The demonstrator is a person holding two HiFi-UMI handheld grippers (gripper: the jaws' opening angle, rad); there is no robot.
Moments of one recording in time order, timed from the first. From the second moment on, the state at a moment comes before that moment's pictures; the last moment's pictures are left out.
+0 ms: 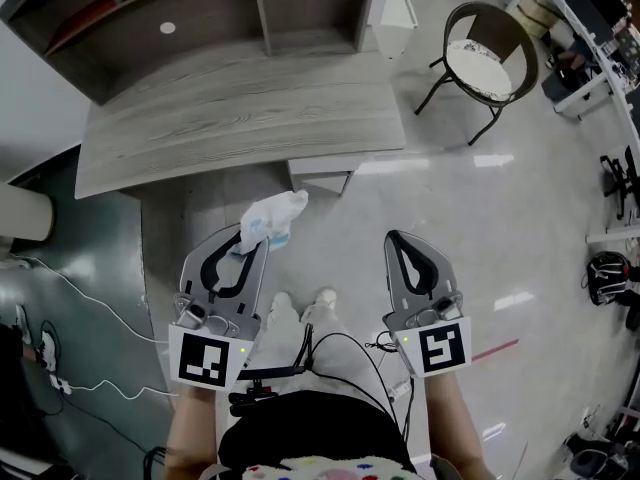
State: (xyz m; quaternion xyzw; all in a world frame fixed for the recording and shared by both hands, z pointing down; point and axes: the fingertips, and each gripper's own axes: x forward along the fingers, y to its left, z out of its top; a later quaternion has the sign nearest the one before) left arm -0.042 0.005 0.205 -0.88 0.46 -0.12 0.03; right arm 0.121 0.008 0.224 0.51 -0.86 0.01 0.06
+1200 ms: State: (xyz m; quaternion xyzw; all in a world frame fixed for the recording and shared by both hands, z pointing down) left arm -0.034 -0.079 0.383 -0.91 0.38 -0.15 0.04; right arm 0.106 -0.117 0.443 0.46 -0.87 0.03 0.18
